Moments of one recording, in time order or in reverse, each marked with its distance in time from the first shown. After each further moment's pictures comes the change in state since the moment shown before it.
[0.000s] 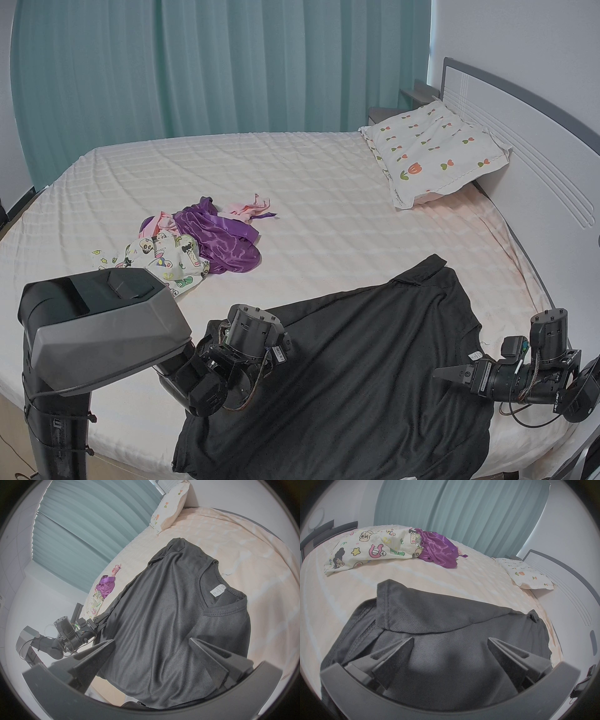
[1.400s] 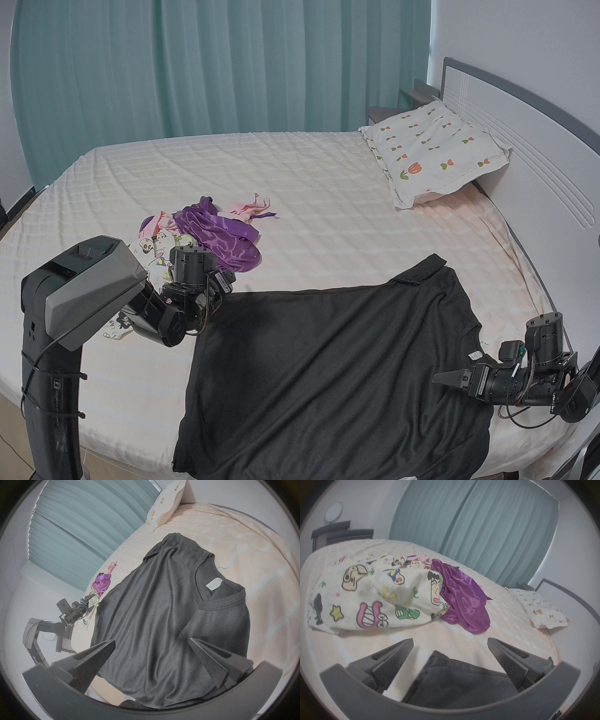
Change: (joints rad) left arm 0.340 0.098 -0.317 -0.003 -0.089 0.135; right arm -0.007 0.037 0.006 -0.002 0.000 -0.002
